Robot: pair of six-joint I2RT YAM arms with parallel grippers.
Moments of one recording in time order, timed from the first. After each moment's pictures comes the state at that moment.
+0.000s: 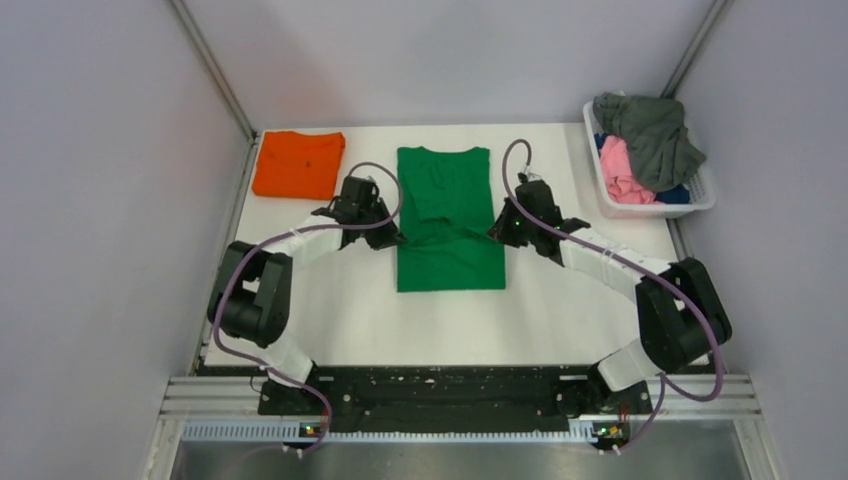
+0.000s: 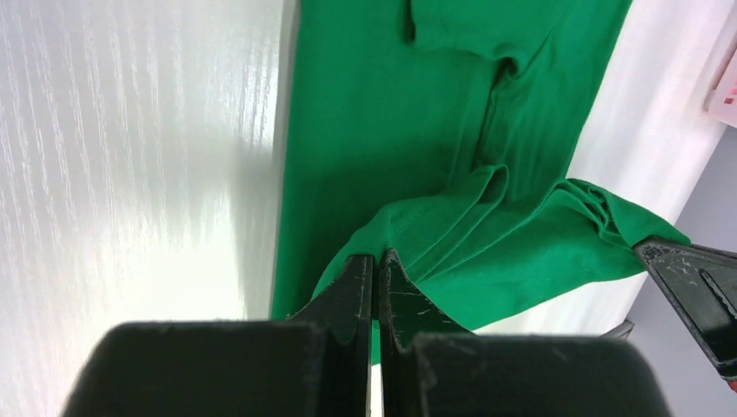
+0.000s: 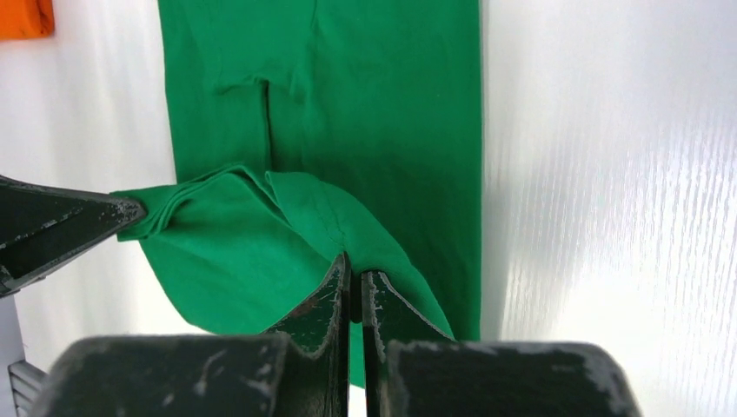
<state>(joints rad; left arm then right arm) -0.35 1.65 1.00 -0.22 0.25 -0.78 0.48 1.47 0.88 -0.12 -0.02 0.67</state>
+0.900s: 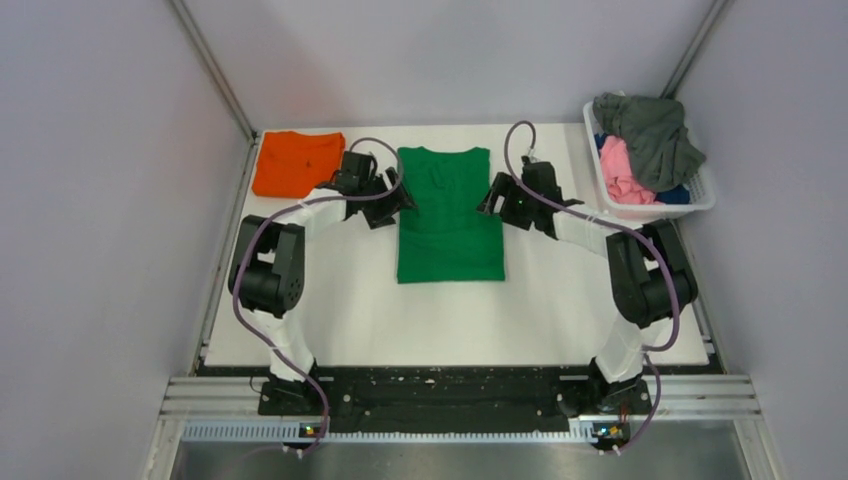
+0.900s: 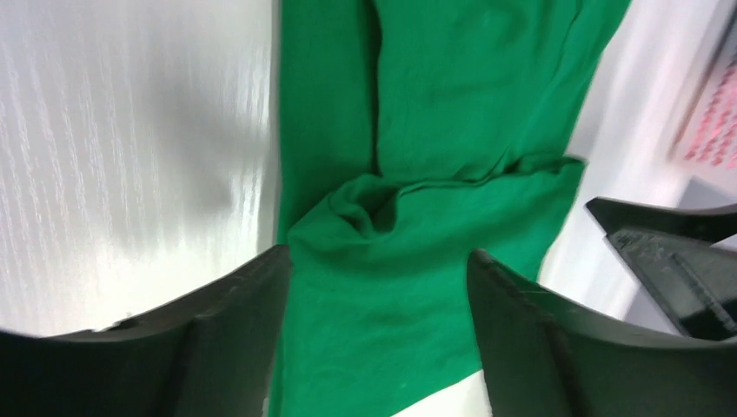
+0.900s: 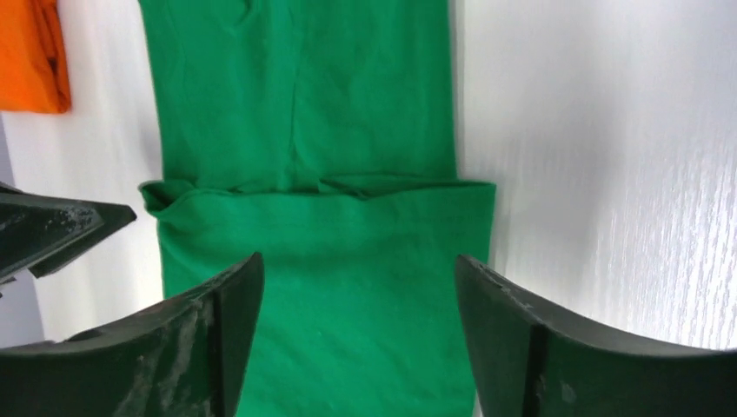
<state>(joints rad) -0.27 1.88 1.25 -0.23 0.32 -0.72 0.34 1.77 1.04 0.03 -0.18 0.64</state>
